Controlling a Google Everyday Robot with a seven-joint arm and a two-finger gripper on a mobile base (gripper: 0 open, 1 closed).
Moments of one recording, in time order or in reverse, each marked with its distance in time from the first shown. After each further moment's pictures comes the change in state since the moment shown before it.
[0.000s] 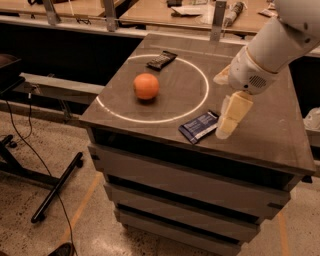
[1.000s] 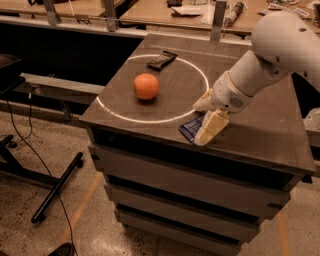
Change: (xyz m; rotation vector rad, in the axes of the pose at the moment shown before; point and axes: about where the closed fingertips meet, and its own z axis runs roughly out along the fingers) arm -0.005 -0.004 0.077 -0.087 -0.107 -0.017
